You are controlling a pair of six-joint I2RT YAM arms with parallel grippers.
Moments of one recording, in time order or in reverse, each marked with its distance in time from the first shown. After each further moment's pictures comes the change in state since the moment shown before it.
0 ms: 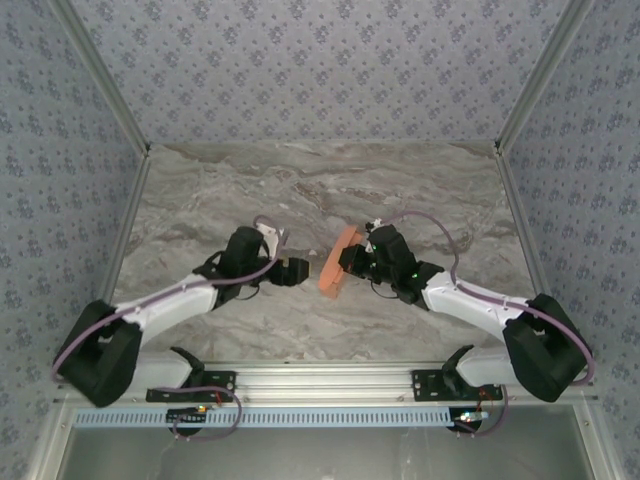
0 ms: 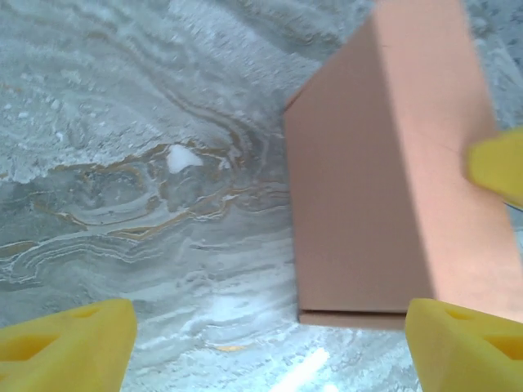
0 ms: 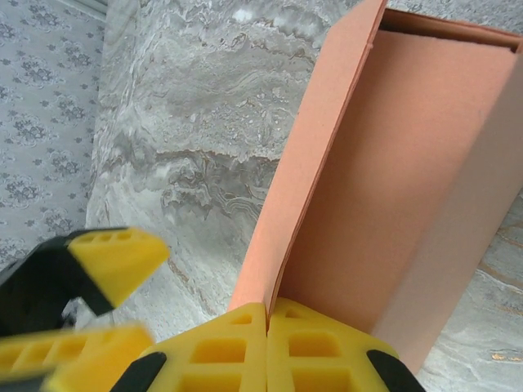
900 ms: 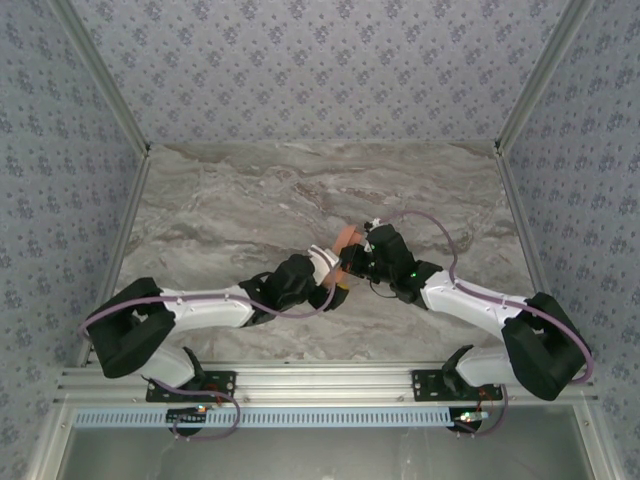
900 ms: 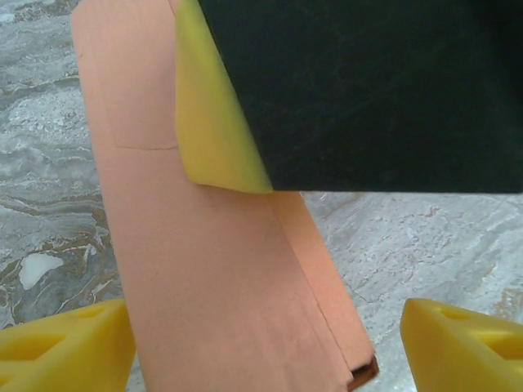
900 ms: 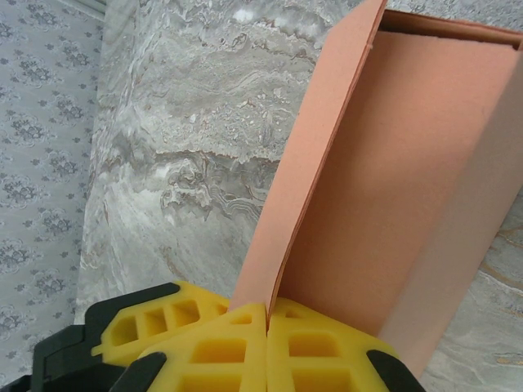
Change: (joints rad) left arm -0.364 0.251 0.081 0.225 -0.344 0.242; right arm 0.003 0.007 0.009 -0.005 0.007 0.000
